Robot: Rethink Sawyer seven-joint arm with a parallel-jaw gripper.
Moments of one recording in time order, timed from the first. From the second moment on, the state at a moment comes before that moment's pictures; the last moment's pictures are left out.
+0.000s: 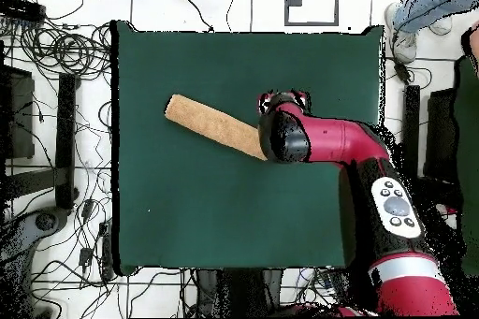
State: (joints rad) arm -0.43 -0.53 0.22 1.47 -0.42 0.18 1.67
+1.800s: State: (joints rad) arm -0.48 -0.25 0.45 1.41 0.05 0.53 1.67
